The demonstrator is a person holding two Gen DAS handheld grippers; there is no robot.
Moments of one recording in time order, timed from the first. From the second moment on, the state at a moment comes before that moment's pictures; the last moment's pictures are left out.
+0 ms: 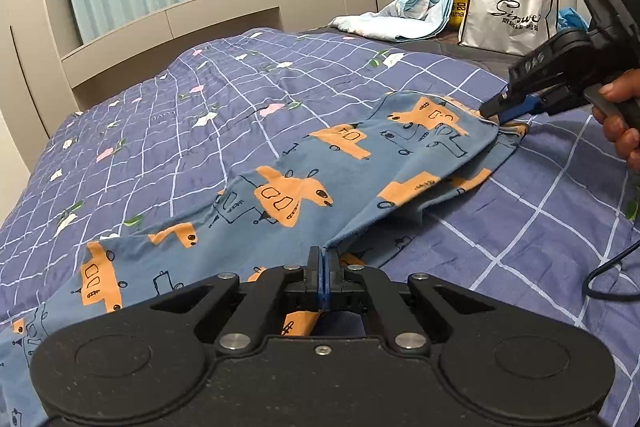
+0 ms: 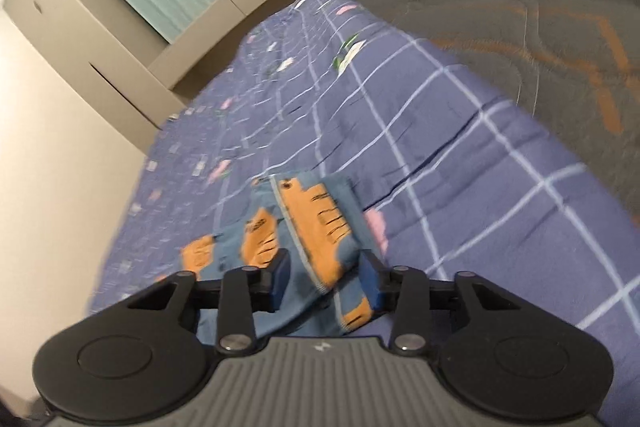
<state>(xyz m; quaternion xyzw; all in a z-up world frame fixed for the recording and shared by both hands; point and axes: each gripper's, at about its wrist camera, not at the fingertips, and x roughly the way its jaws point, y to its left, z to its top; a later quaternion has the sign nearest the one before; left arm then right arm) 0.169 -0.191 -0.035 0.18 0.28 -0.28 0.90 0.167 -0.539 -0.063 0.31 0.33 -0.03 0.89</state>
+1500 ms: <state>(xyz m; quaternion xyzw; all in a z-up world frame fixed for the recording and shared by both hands) 0.192 -0.123 -0.023 0.06 0.31 -0.12 0.94 0.194 -0.534 -0.033 0.13 0.33 0.08 0.93</state>
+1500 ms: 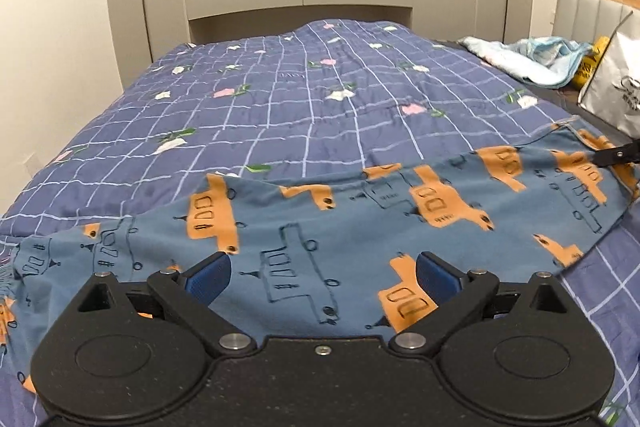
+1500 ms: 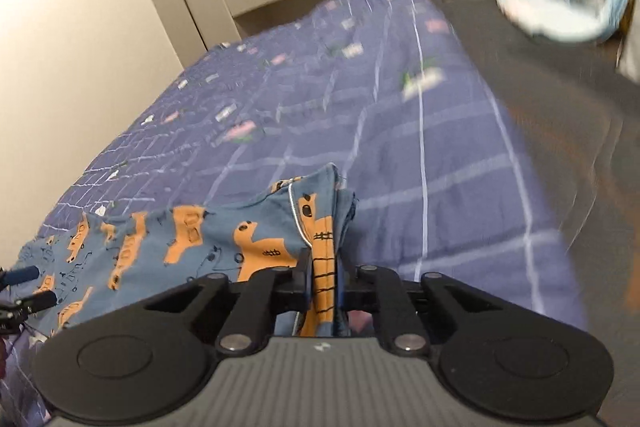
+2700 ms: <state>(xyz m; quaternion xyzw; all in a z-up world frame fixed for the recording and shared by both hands) 0.146 0.155 0.035 -0.01 0.27 0.08 0.96 0.200 -0.271 -0.021 -0.03 0.31 0.20 0.93</state>
